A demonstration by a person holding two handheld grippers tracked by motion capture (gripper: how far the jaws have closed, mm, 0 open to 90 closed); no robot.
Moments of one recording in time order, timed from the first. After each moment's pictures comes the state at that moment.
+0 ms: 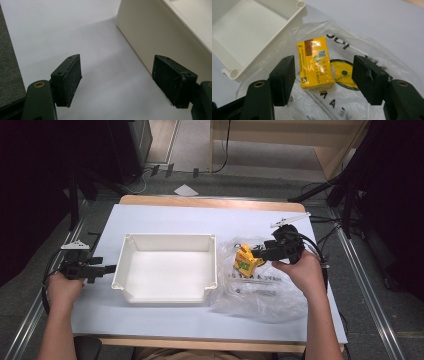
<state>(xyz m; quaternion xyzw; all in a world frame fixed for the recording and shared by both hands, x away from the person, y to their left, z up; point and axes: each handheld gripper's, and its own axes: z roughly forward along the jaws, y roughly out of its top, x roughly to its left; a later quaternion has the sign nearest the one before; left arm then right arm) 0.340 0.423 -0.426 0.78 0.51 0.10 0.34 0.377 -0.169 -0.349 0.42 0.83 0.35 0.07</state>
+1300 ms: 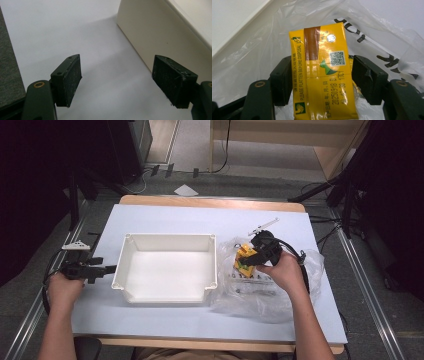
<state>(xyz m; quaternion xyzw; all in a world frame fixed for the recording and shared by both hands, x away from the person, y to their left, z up) 0.340 0.422 -0.427 0.78 0.51 0.11 0.34 0.399 -0.130 -0.394 0.40 0.87 0.28 0.06</state>
